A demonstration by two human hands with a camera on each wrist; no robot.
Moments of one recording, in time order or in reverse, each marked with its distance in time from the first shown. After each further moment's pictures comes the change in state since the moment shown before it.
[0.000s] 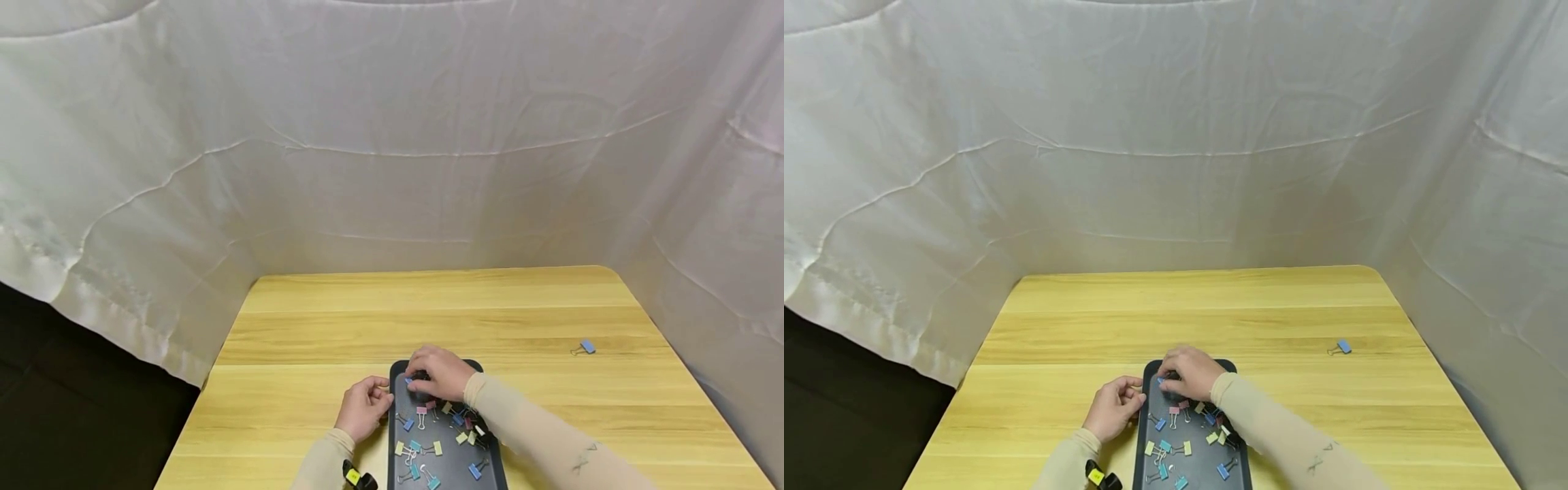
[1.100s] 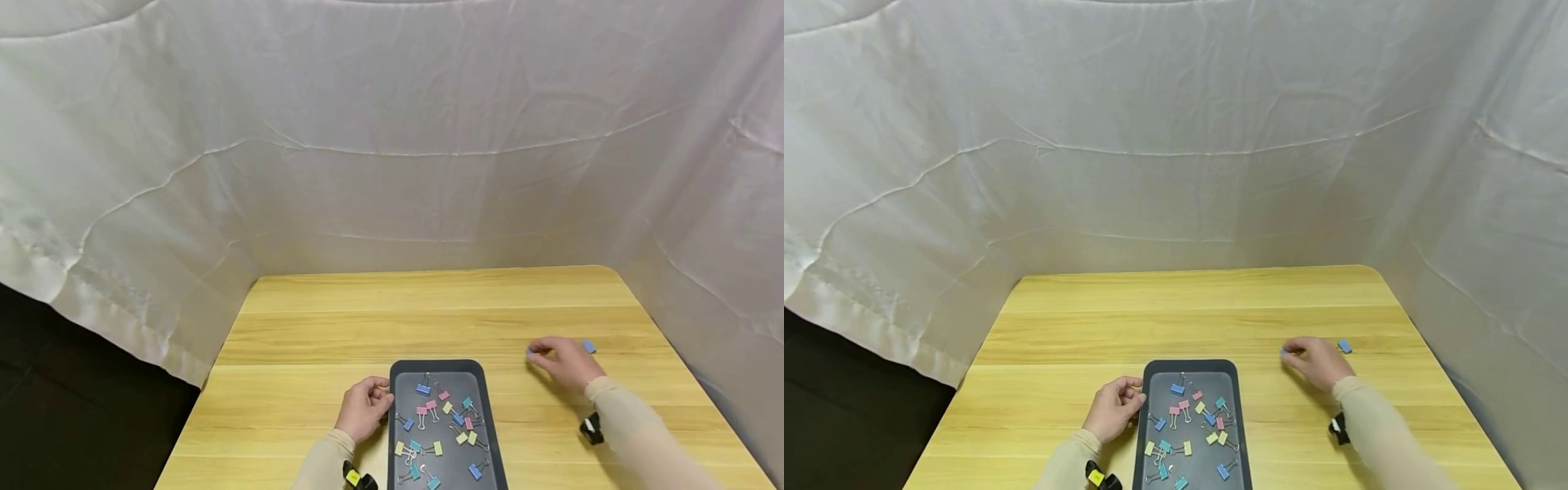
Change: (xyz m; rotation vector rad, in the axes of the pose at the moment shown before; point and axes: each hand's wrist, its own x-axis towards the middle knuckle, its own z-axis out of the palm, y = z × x) left_hand -0.004 0.001 0.004 0.023 0.014 -0.031; right_hand -0.165 0.117 -0.067 0.081 0.196 0.583
